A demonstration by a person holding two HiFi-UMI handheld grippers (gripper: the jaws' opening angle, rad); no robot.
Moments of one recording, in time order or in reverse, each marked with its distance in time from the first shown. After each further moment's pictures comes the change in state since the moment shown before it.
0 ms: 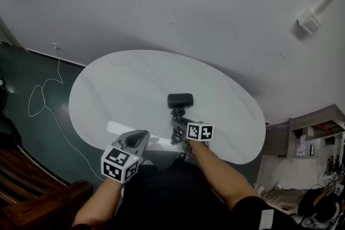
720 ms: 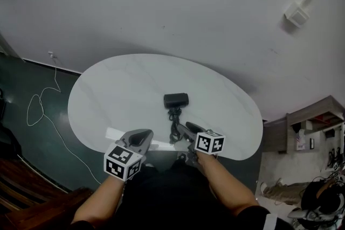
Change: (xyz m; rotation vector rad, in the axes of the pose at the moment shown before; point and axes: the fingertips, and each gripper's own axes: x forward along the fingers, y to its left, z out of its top) left arm 0.004 -0.021 0.009 0.041 -0.020 -0.080; right arm -0.085 0.039 0.015 -0.030 -0.186 0.036
